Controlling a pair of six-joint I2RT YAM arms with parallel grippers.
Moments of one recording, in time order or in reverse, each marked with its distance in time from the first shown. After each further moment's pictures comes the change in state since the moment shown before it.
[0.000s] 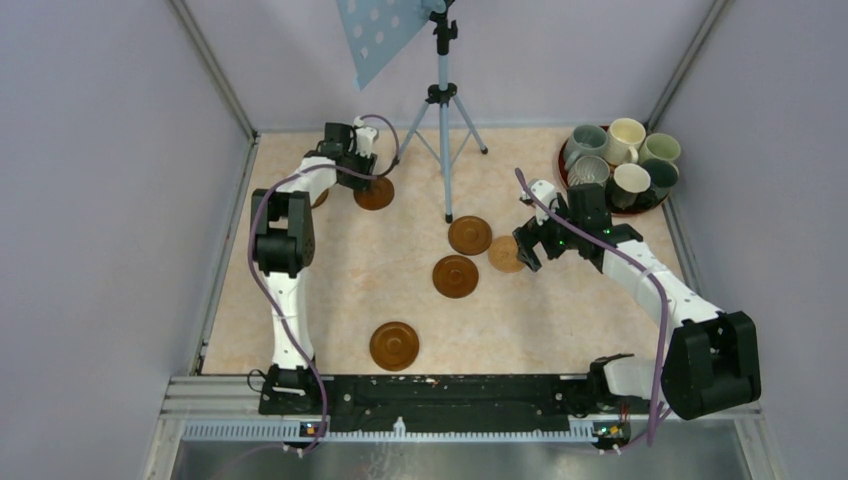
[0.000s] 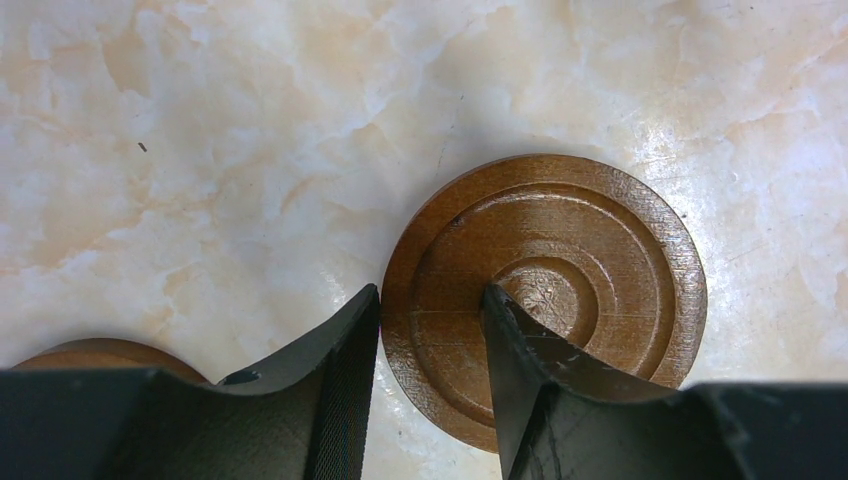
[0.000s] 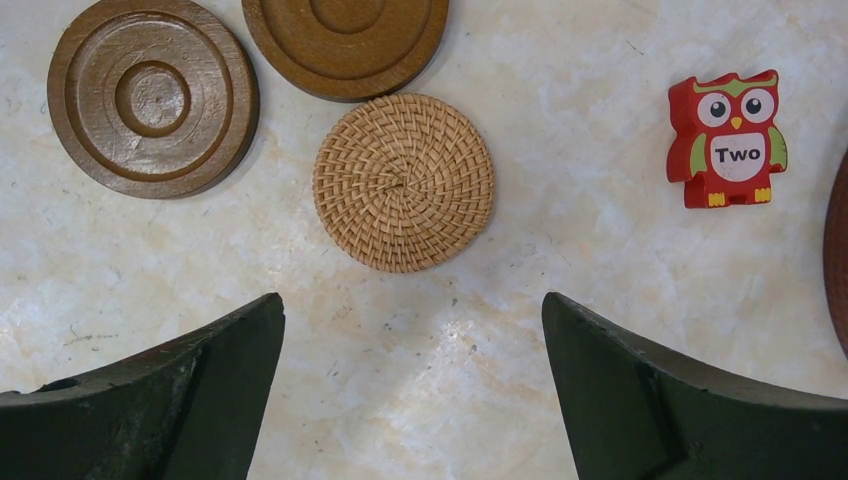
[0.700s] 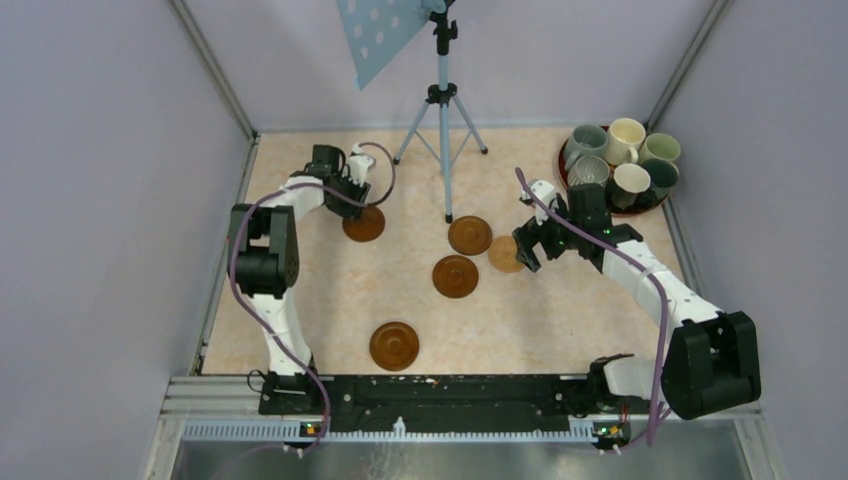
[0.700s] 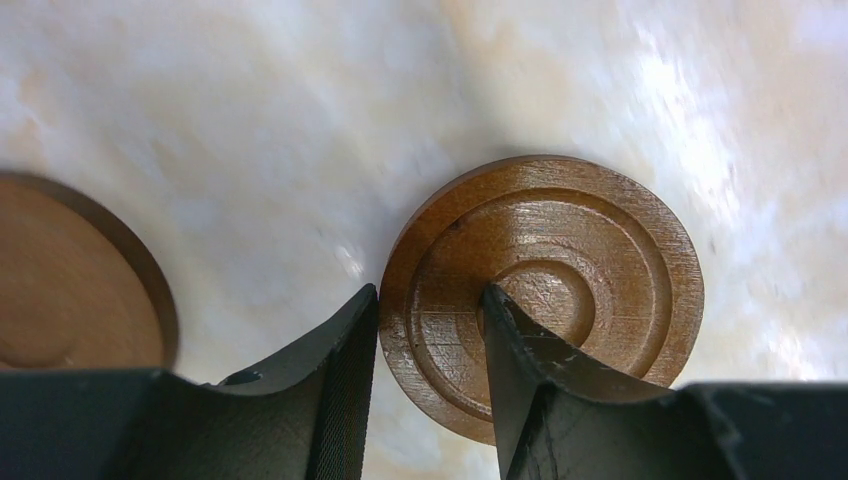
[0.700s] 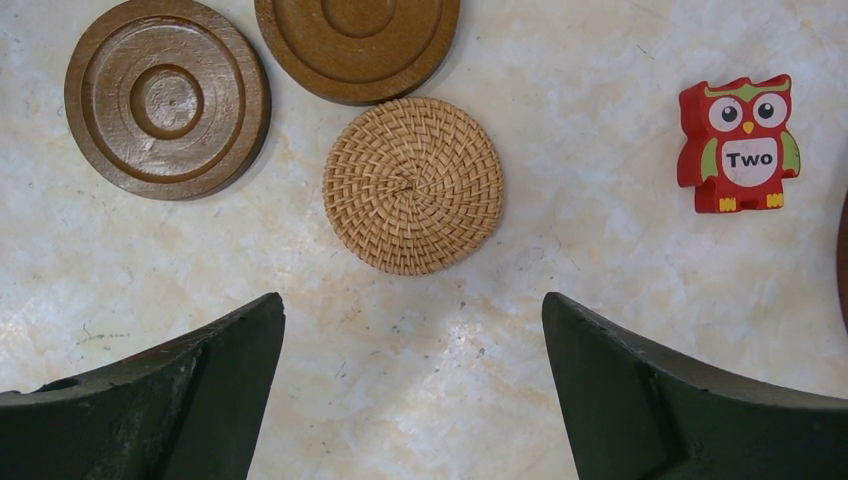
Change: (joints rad) left arm 0.021 -0.279 -0.397 -0.025 0.066 0.174; right arm 0.000 0.000 0.000 0.000 -0.019 0.007
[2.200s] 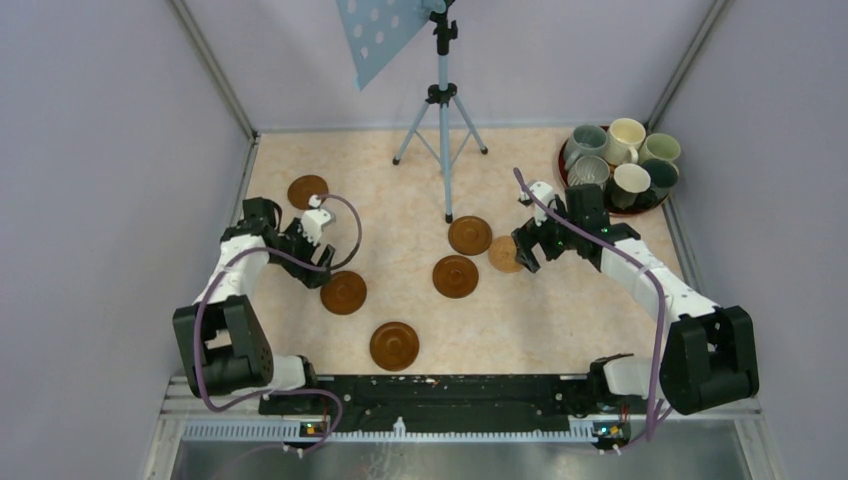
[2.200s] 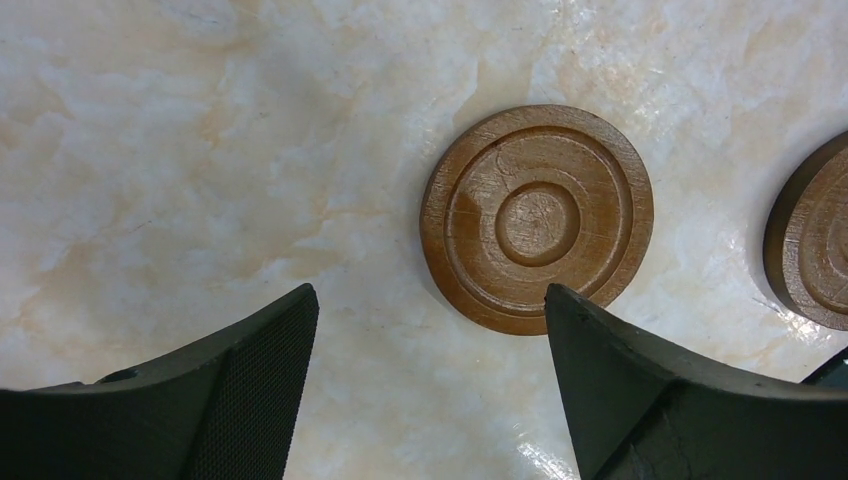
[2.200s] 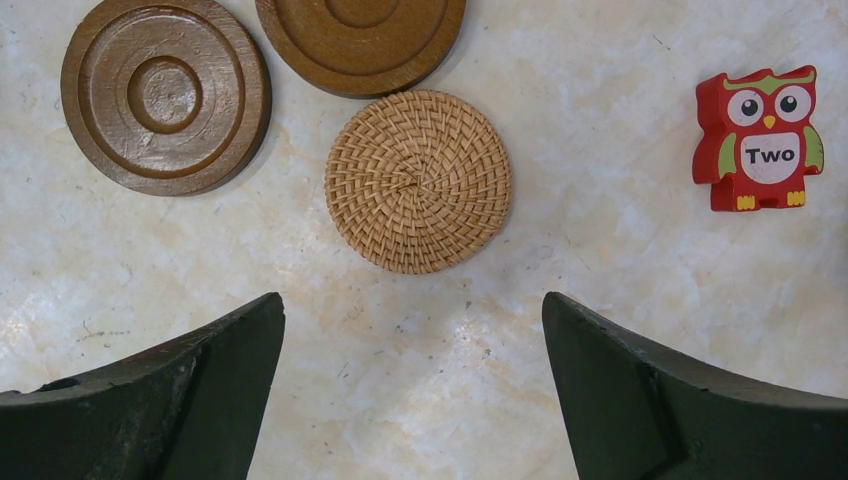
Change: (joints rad) left arm 0.298 -0.602 -0.449 -0.361 0.312 0.409; right arm 0.000 0.022 0.000 0.000 -0.005 0.000
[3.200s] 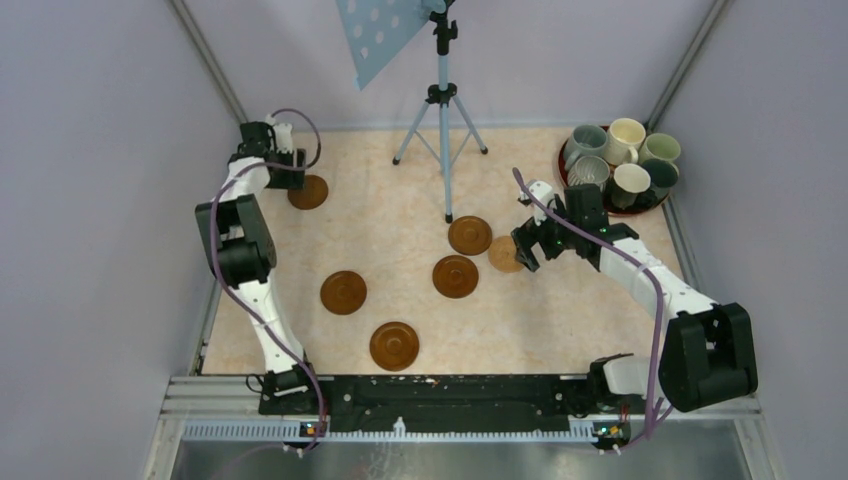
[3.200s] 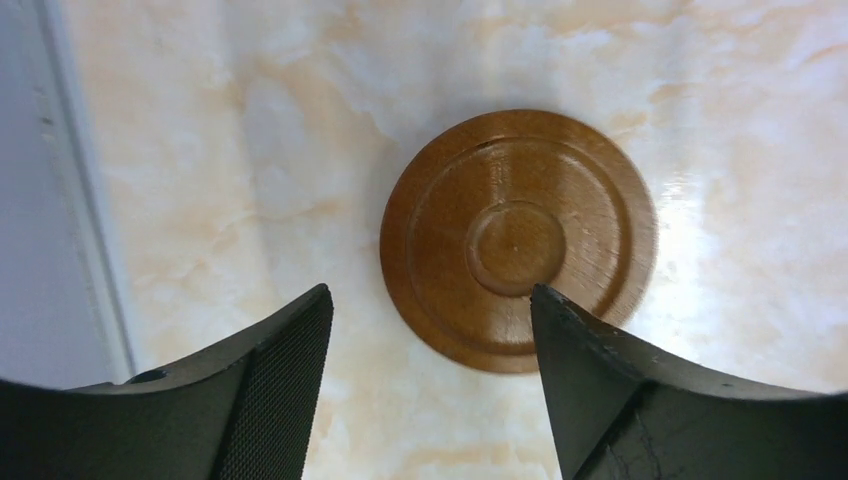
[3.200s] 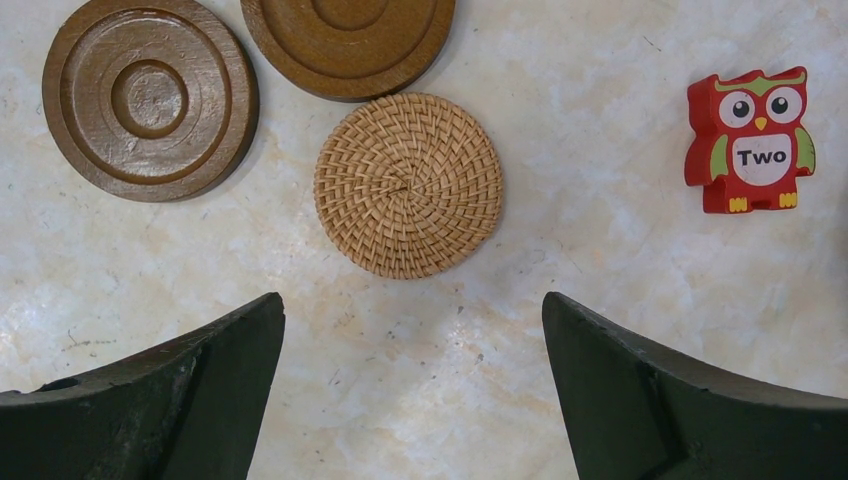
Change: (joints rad) left arm 0.008 0.797 0.821 0.312 -0.399 -0.611; right arm 0.000 0.012 -0.006 0.025 0.012 0.000
